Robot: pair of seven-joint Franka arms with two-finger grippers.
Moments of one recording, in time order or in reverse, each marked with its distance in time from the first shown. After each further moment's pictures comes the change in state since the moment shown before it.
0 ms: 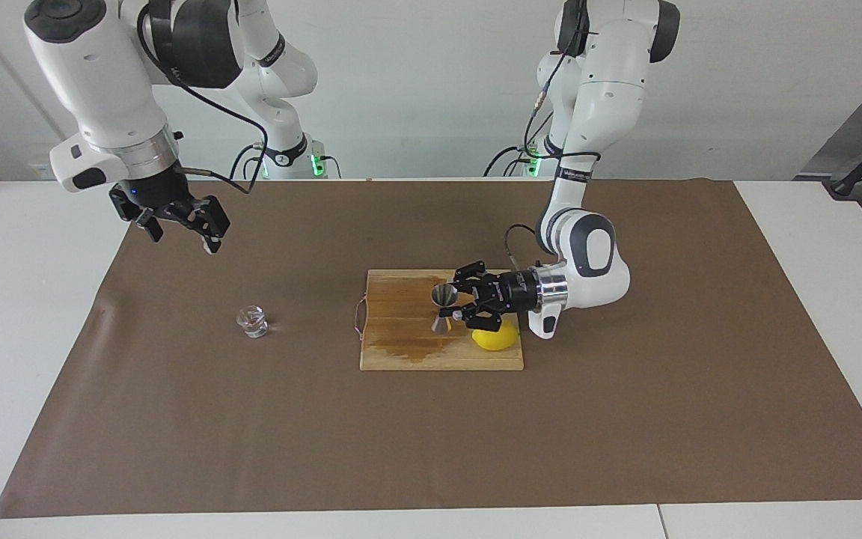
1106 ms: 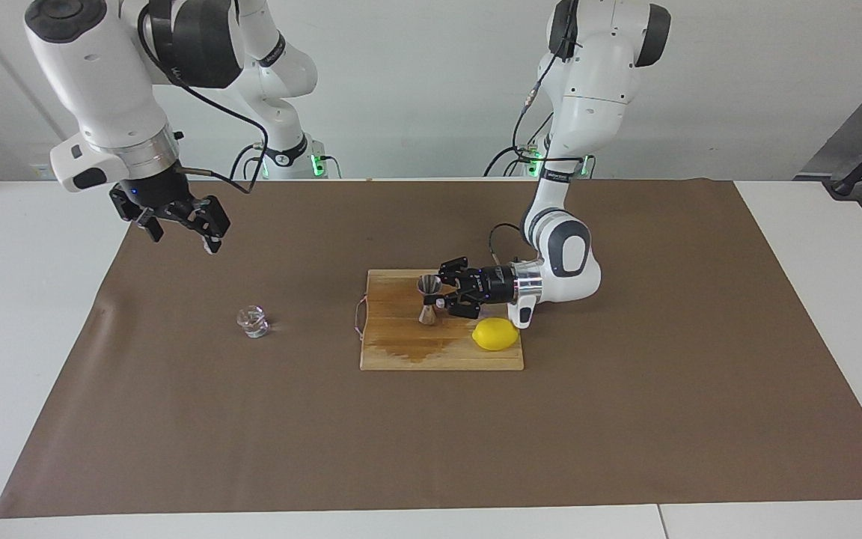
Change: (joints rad) left arm -0.029 0.023 0.002 -0.097 -0.017 -0.074 0.128; right arm 0.000 0.000 0.000 0.000 0.000 0.000 0.000
